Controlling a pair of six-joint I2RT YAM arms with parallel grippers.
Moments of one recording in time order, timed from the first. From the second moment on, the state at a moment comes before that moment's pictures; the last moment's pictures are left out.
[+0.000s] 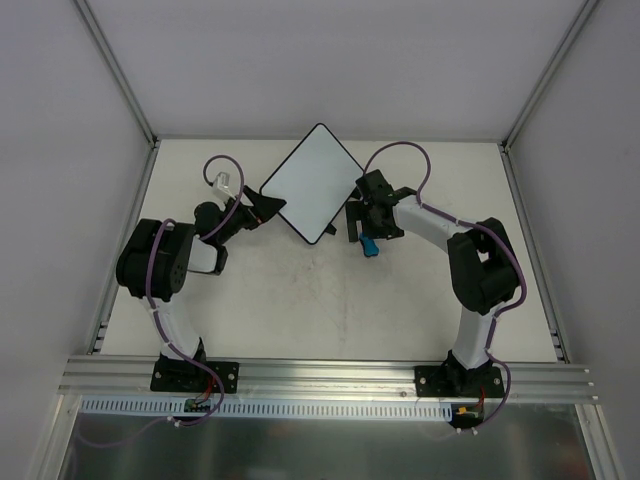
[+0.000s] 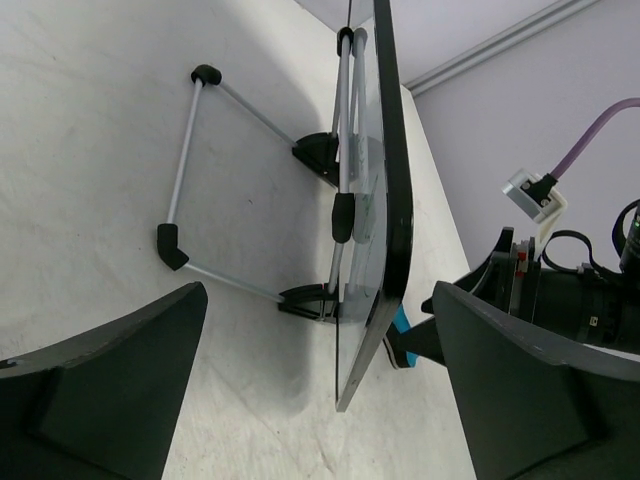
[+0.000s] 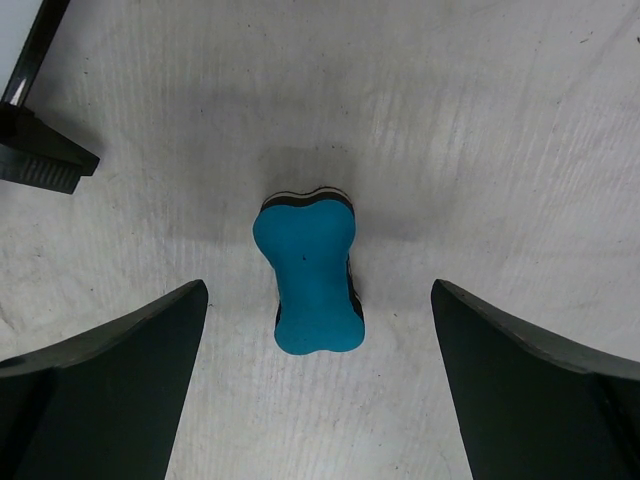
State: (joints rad) left arm -0.12 1.87 0.61 1.19 0.52 -0.90; right arm 0.54 1.88 1.33 -0.58 0.15 0.34
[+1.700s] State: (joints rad) left arm -0.20 0.48 0.05 0.62 0.20 -0.62; right arm 0.74 0.80 0.26 0.33 0.38 0.26
